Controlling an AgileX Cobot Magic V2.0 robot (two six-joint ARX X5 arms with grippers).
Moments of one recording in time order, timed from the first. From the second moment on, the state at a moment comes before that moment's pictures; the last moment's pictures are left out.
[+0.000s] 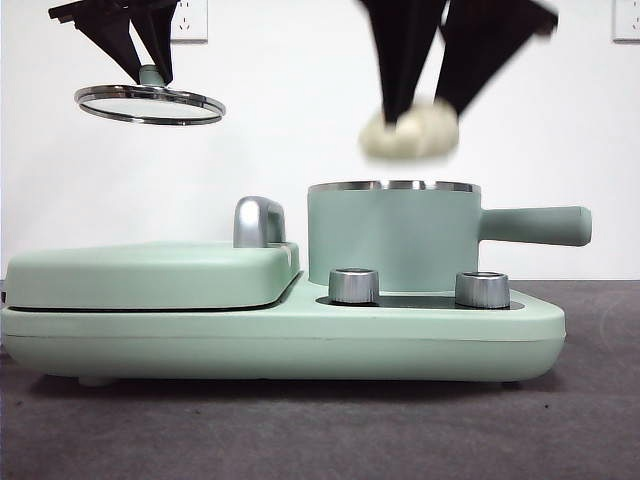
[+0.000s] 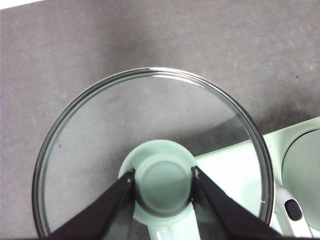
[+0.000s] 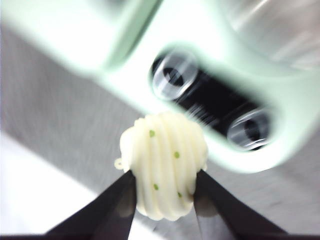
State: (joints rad) left arm -0.20 2.06 2.52 -1.36 0.10 0.07; right arm 0.77 1.53 1.53 -1.23 -0.06 0.31
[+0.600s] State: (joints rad) left arm -0.20 2.06 2.52 -1.36 0.10 0.07; right arm 0.48 1.94 1.99 -1.33 -0.05 0.12
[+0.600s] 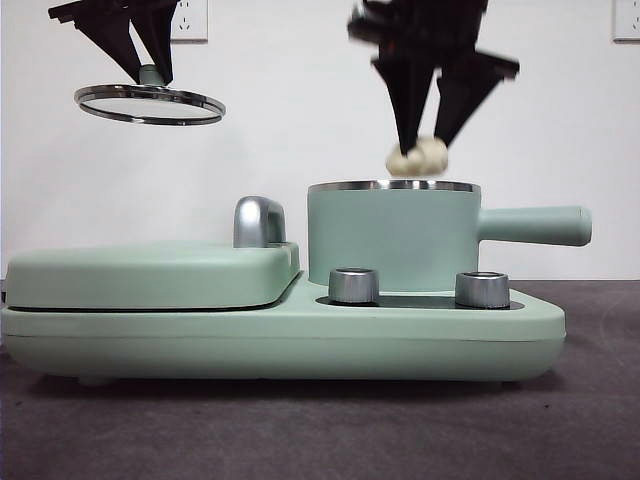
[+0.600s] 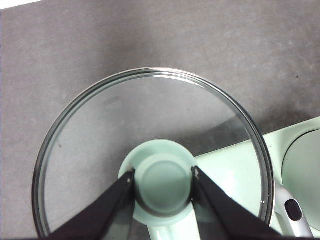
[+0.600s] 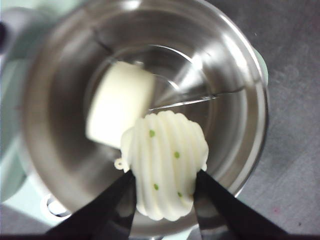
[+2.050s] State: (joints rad) left arm -0.20 2.06 2.52 -1.36 0.10 0.06; right arm 0.47 1.90 2.09 -1.34 -0.05 0.08
